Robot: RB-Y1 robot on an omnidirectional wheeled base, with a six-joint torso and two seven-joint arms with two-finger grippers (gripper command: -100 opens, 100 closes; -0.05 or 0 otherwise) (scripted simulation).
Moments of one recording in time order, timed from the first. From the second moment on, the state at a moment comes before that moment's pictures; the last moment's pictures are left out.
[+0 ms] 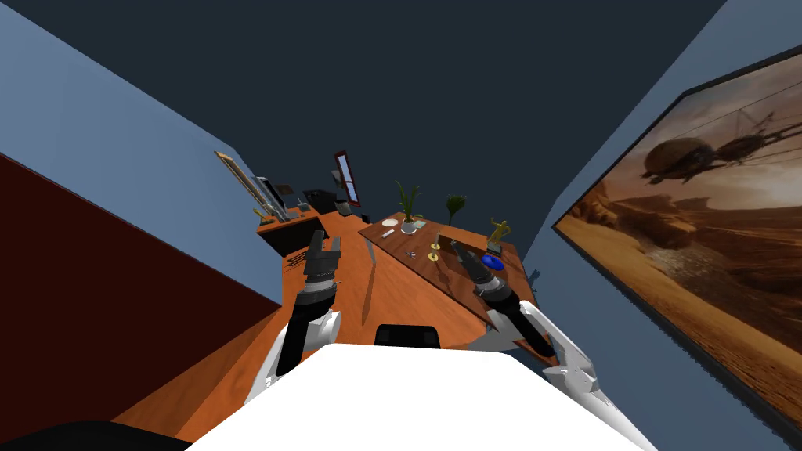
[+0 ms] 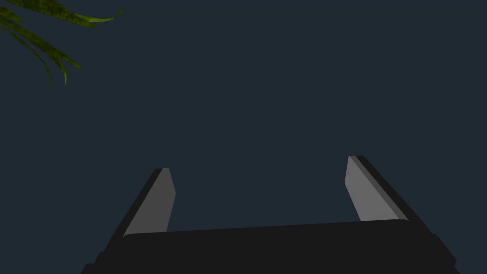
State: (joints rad) left arm 0.54 0.02 0.03 -2.33 -0.07 -0.47 0.07; right arm 0.36 -0.53 0.06 -2.07 0.21 -0.64 -0.01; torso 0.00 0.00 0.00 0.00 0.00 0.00
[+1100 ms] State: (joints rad) left arm 0.54 0.02 0.03 -2.33 -0.07 -0.47 0.07; right arm 0.32 -0.82 0.15 -1.81 0.35 -0.70 0.03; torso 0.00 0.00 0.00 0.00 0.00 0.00
